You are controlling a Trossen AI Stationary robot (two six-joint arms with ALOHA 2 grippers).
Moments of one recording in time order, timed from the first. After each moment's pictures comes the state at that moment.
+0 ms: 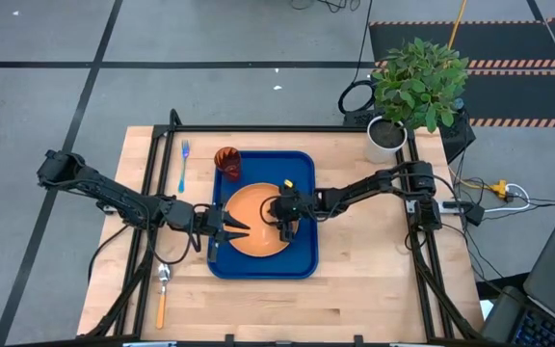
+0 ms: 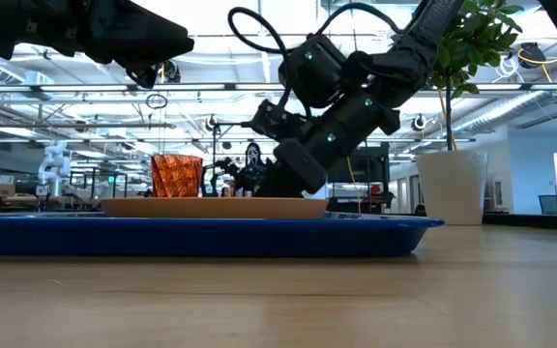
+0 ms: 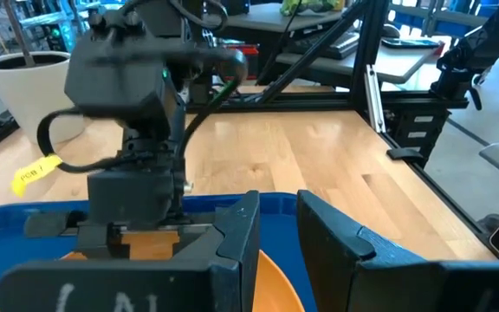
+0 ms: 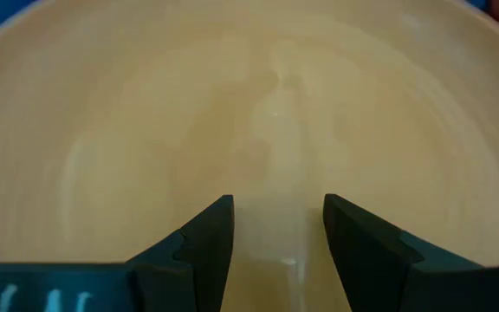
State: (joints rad) left arm -0.30 1.13 0.41 0.56 -0.17 -0.05; right arm -0.03 2.00 1.03 0.29 -0.03 -0.05
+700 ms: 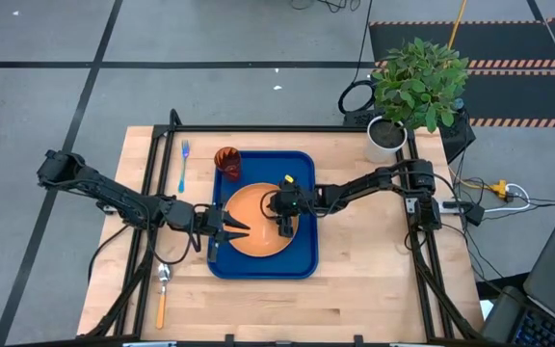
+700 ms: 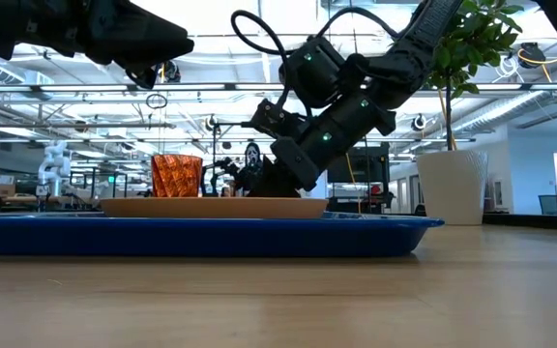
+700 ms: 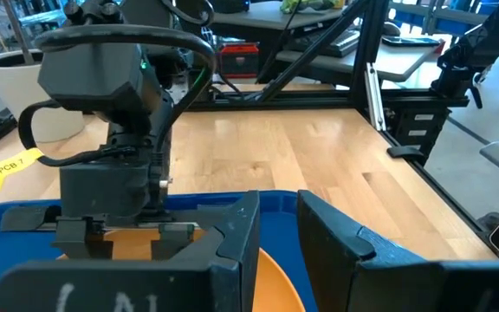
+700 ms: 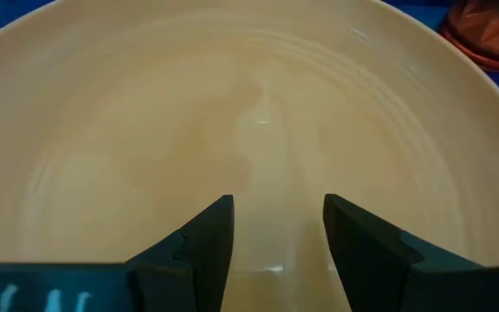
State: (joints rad) left arm -0.30 1.13 0.41 0.55 -0.17 -0.05; right arm -0.07 1.99 1.03 0.30 -0.03 -0.05
